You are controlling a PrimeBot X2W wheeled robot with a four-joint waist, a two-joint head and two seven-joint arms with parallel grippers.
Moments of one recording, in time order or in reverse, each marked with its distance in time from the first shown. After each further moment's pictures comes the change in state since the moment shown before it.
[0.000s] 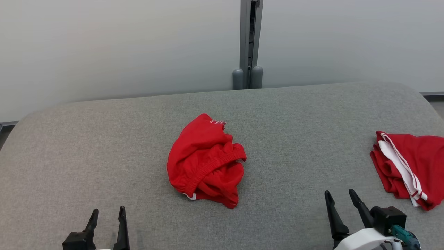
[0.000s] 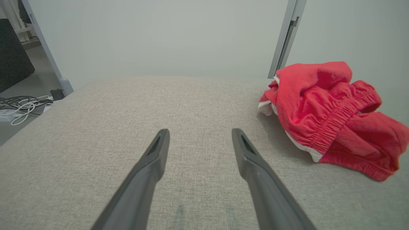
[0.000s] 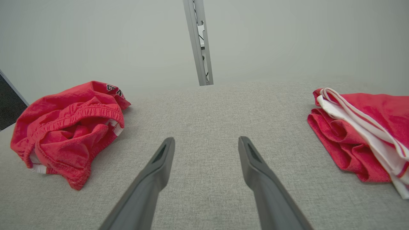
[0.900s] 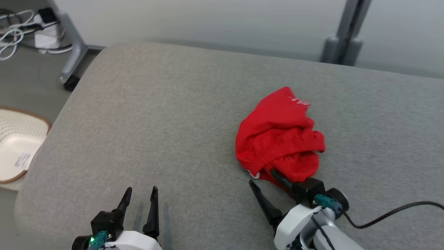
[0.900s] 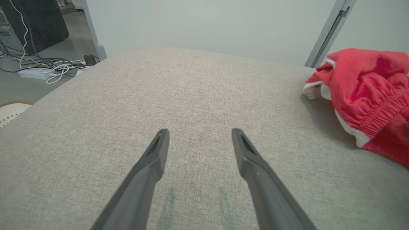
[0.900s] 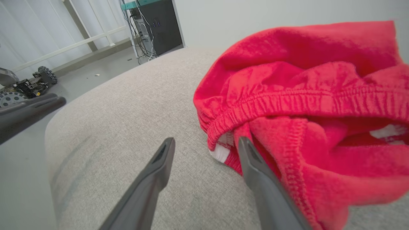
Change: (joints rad) left arm -0.087 -0.004 -0.184 -0.002 -0.102 0.011 0.000; right arm -0.287 0.002 0.530 0.157 0.126 0.000 0.000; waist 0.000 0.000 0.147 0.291
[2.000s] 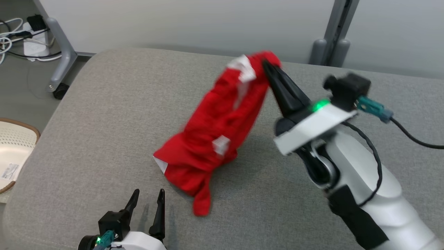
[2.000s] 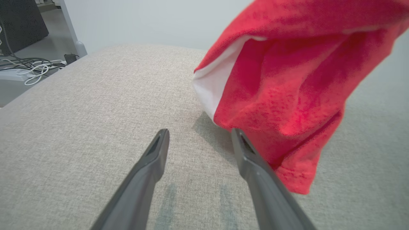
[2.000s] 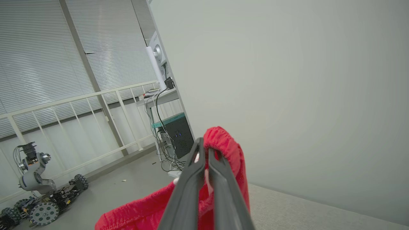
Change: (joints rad) left arm -0.014 0.001 -0.045 0.028 -0.018 -0.005 0.000; right arm -0.366 -0.036 -0.052 -0.174 0.336 0.000 0.000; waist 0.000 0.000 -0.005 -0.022
